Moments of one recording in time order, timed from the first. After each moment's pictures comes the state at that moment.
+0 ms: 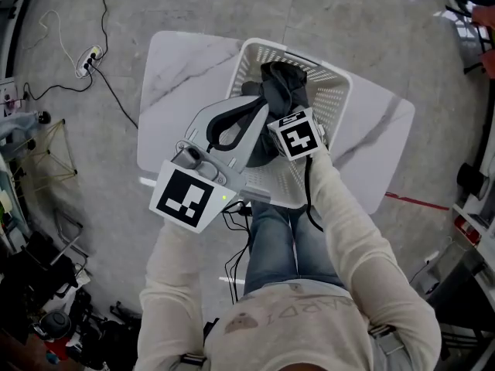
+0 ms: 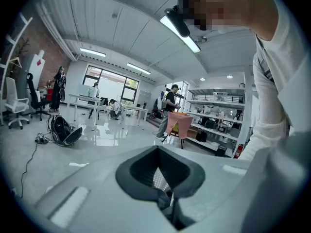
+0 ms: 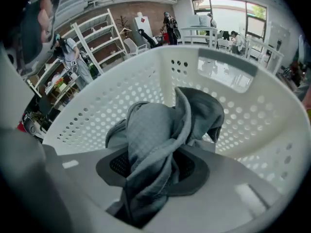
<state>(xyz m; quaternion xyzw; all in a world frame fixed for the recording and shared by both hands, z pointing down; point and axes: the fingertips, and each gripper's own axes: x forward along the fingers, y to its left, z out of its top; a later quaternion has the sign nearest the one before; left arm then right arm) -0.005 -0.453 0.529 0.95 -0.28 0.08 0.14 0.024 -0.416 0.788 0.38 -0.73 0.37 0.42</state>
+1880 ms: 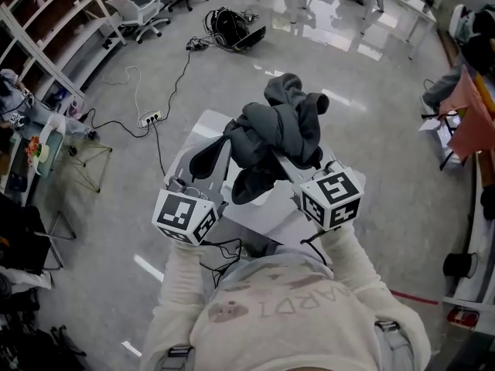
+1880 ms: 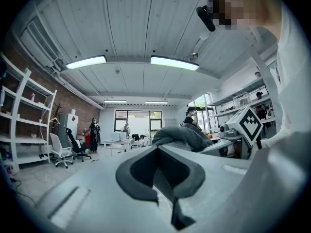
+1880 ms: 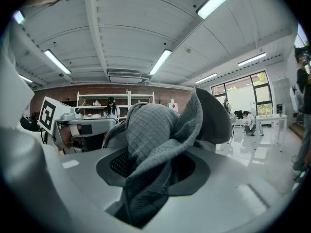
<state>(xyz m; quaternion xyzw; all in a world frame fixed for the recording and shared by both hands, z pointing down) -0.035 -0.231 0.255 0.87 -0.49 0.00 -0.01 0.066 -0.256 0.299 0.38 -0.92 0.07 0.08</state>
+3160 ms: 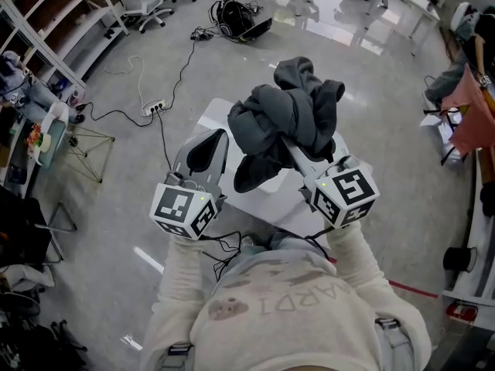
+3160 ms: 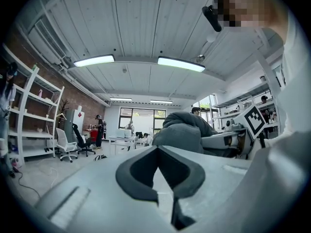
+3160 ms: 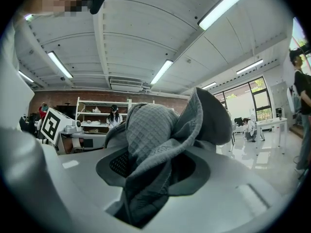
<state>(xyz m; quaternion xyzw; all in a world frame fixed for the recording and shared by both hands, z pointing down) -0.057 -0.215 0.257 0.86 -0.51 0.00 0.01 0.068 -0.238 0.266 0.38 -0.92 0.05 0.03</state>
